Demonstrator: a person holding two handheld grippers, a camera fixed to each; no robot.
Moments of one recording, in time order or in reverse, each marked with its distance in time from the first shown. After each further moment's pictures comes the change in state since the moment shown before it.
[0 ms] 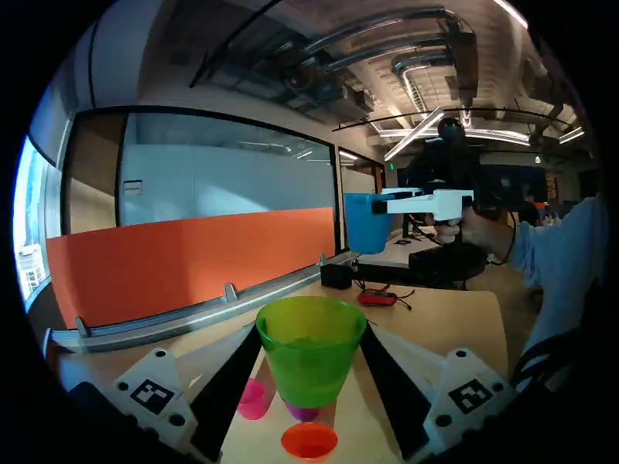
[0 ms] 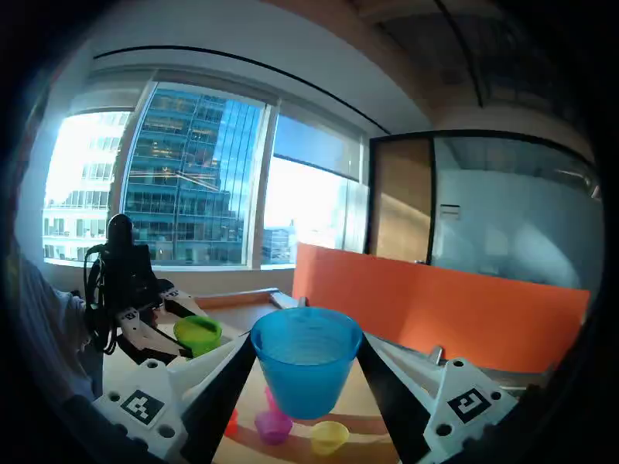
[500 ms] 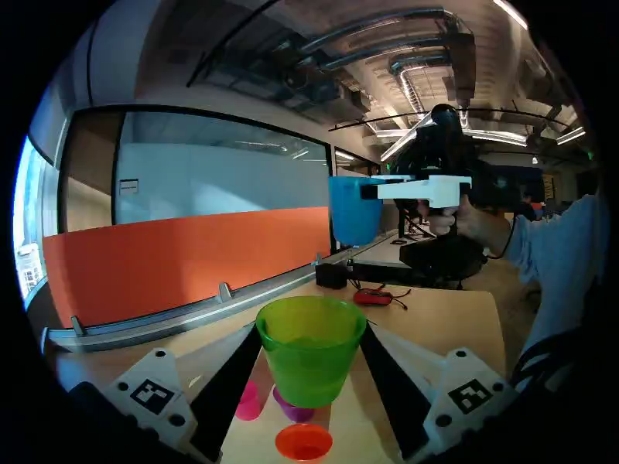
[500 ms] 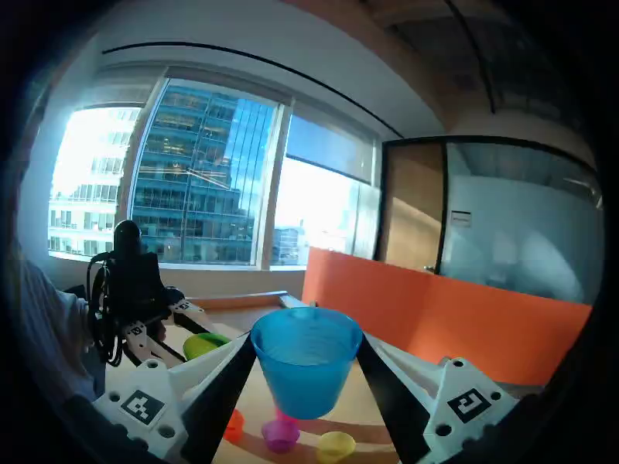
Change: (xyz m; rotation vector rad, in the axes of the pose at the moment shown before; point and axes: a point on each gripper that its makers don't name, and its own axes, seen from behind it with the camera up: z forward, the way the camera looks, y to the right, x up) left arm -0.002 0.008 0.005 -0.018 0.001 -0.003; right arm 0.017 -0.016 0.014 0.032 0.000 -0.029
